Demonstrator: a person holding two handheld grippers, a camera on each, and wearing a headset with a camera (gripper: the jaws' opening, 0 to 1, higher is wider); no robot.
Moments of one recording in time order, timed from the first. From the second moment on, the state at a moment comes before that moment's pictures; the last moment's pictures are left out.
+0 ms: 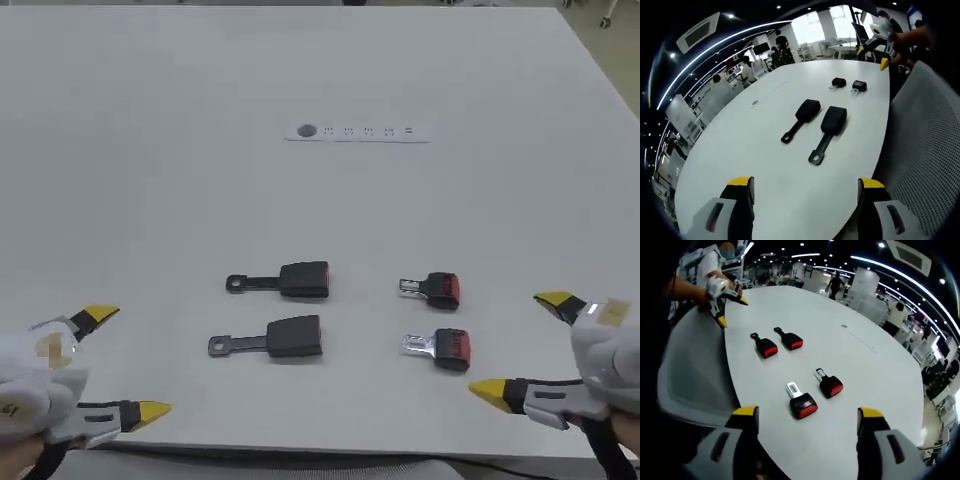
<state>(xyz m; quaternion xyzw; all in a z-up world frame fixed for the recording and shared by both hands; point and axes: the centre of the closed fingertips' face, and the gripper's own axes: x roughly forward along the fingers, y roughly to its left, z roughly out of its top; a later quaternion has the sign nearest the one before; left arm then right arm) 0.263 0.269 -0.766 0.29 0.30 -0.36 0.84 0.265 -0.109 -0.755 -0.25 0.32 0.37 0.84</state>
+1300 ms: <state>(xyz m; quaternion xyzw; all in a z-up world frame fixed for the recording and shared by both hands) 0.312 0.129 -0.850 0.30 0.38 -0.53 0.69 0.289 -0.091 -0.840 -0.30 0.39 0.51 0.70</state>
